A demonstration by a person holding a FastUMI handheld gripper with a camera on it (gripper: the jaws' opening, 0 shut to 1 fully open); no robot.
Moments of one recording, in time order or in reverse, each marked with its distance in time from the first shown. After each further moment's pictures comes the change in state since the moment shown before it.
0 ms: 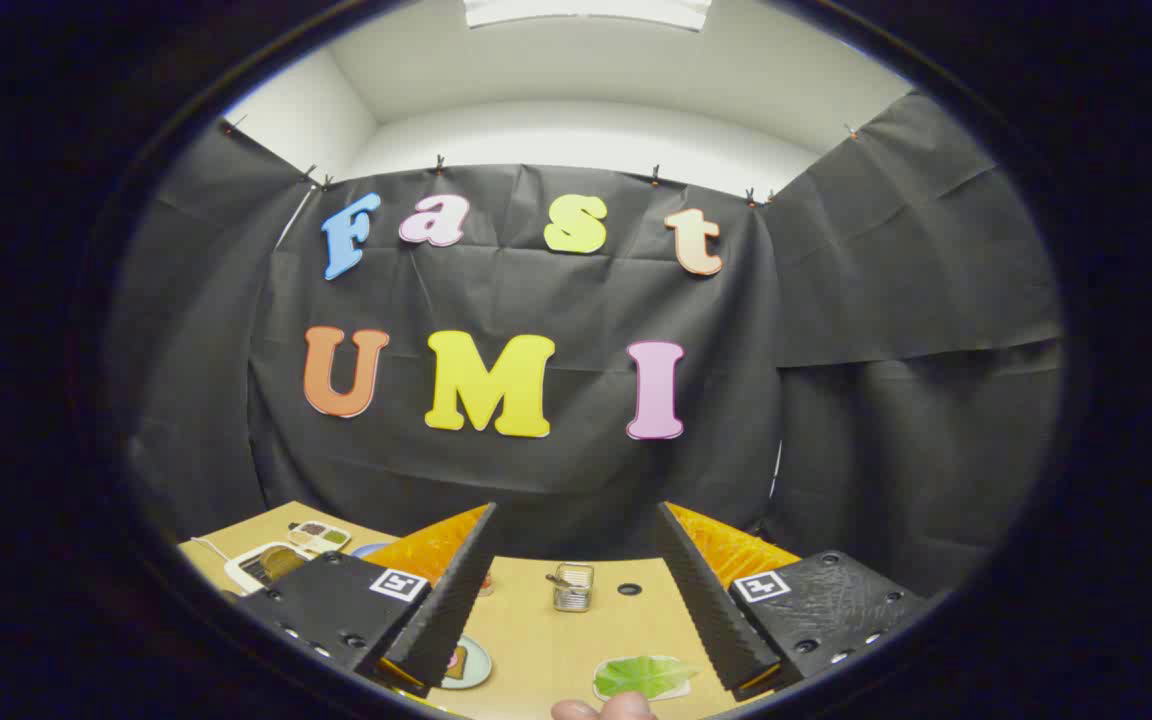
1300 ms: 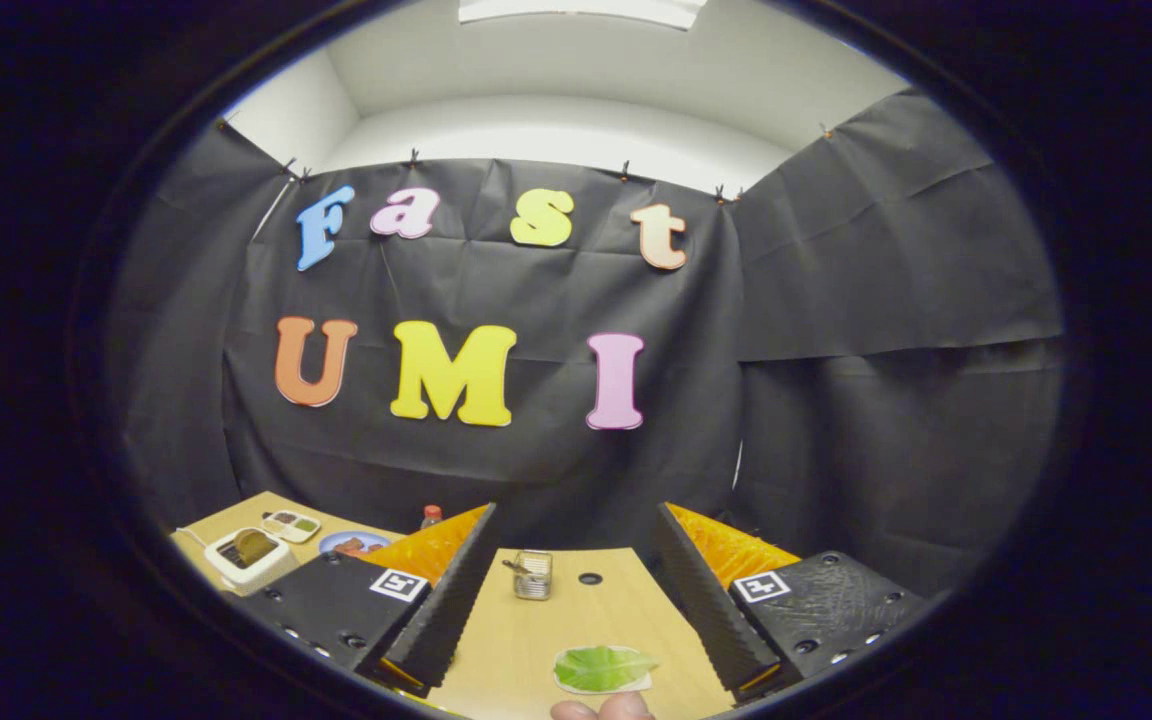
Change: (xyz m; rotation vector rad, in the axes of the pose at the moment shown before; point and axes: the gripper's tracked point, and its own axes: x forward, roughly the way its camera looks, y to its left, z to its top) arm -0.025 -0.062 -0.017 0.003 0.030 -0.091
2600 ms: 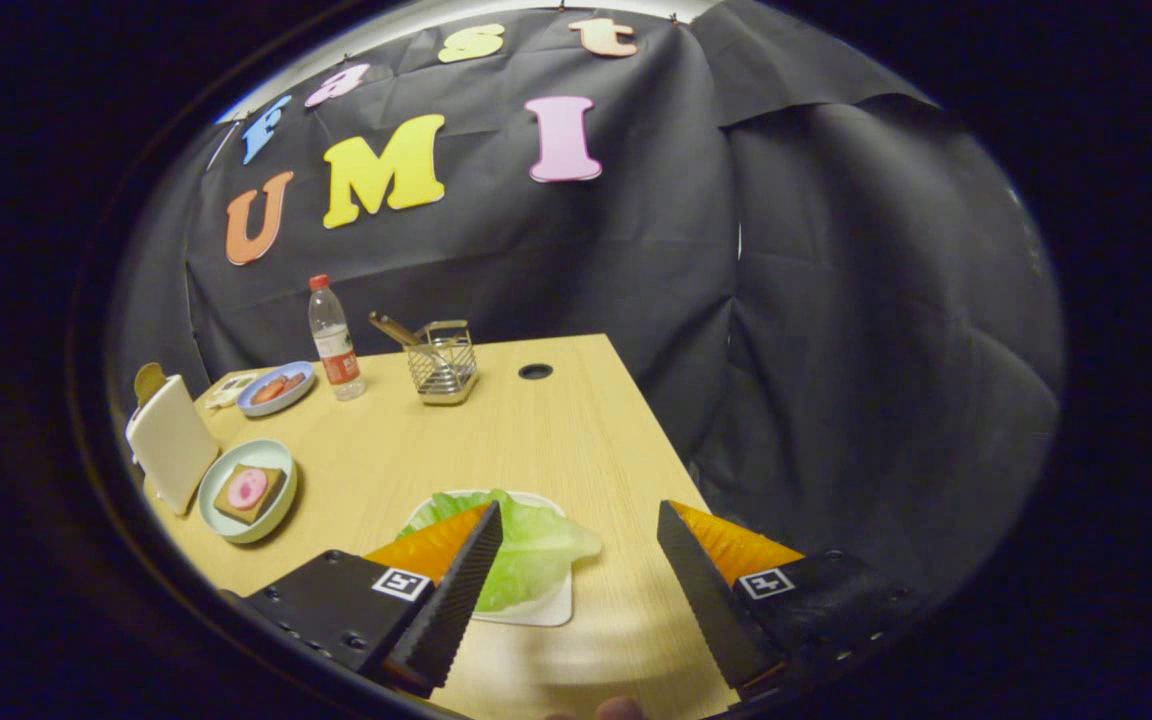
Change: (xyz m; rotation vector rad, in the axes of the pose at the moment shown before) arm 0.124 -0.116 -0.357 0.079 0.523 0.042
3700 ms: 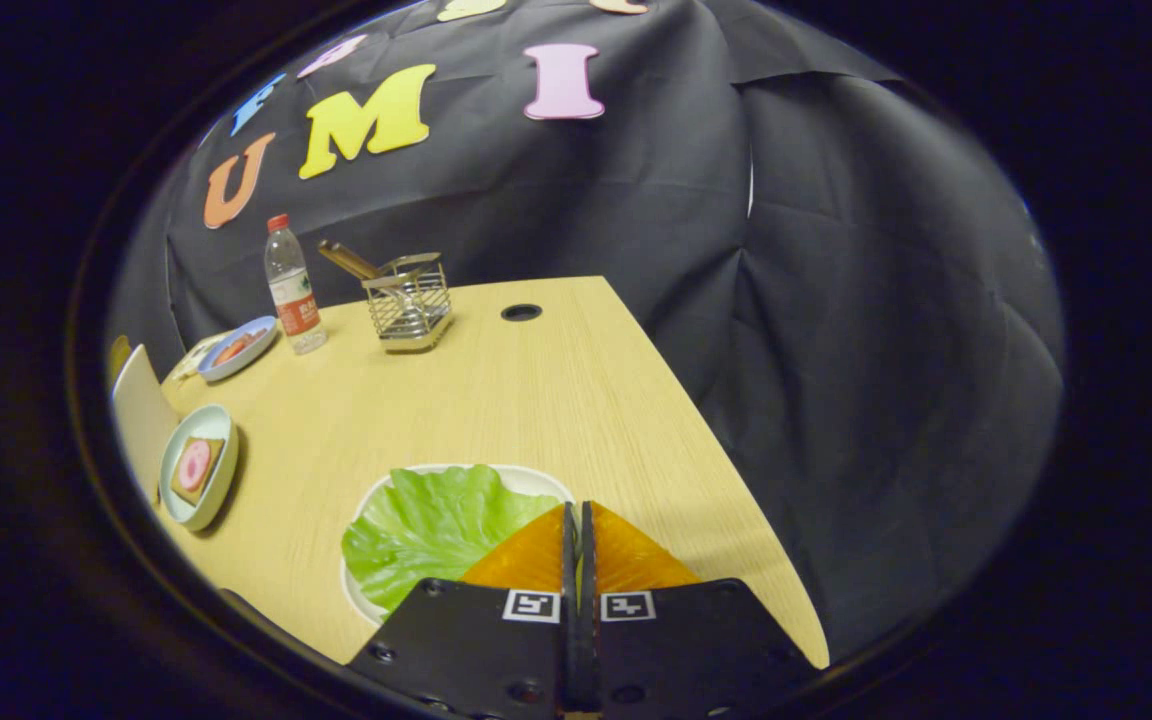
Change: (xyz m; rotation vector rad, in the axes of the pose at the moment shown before) arm 0.046 0.006 -0.021 -0.006 0.109 -0.047
